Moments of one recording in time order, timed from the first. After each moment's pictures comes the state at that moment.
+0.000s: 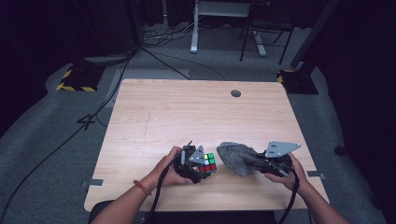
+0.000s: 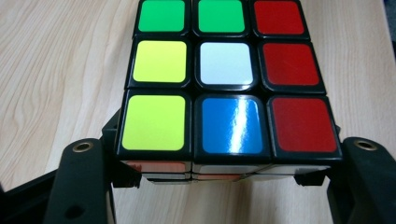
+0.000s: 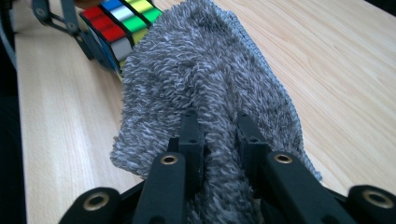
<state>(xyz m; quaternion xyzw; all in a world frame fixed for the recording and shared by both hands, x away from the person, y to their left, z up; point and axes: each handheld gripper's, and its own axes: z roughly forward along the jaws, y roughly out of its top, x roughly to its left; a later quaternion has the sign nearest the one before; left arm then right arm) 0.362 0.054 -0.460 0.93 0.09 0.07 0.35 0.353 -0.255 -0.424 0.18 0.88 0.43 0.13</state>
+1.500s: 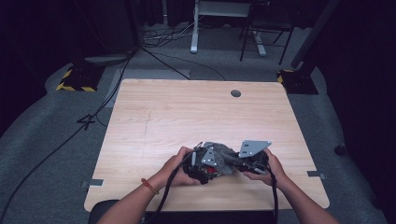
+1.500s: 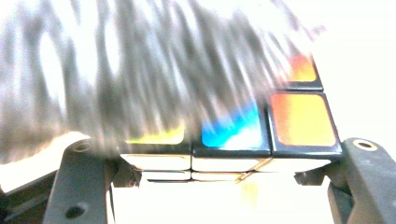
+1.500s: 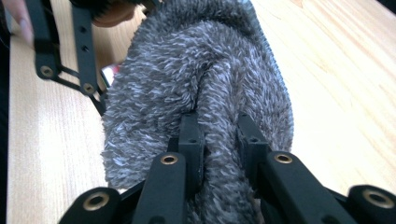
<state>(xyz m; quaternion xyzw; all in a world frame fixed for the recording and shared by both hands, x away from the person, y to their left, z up) 0.361 0.033 -0.459 0.94 0.08 0.08 0.32 0.361 -0.193 -0.427 0.13 0.90 0.39 0.13</state>
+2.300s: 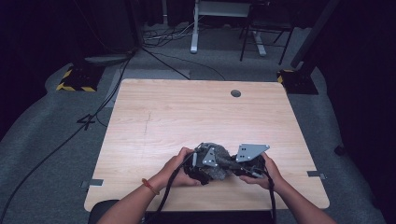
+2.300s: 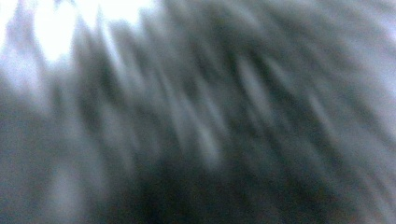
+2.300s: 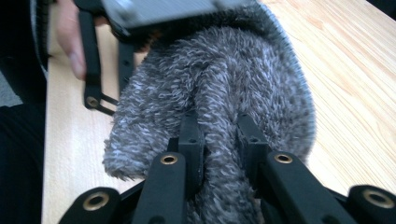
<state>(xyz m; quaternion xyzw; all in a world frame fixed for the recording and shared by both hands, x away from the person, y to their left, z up) 0.360 0.029 -0.462 0.94 0.08 0.09 0.31 0.349 -0.181 -0.425 0.11 0.89 0.42 0.12</state>
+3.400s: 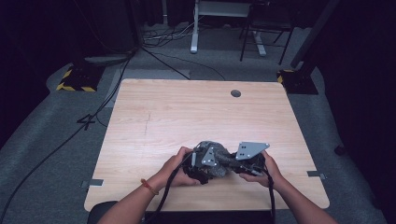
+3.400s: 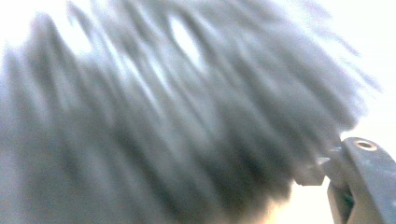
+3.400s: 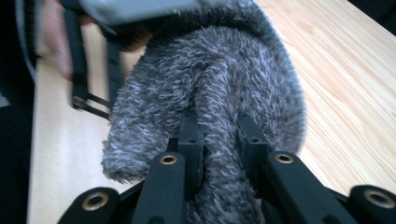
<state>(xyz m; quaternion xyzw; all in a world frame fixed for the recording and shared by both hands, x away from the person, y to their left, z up) 0.359 0.032 -0.457 0.94 0.08 0.09 0.32 0.354 -0.182 -0.422 0.12 0.89 0.42 0.13</state>
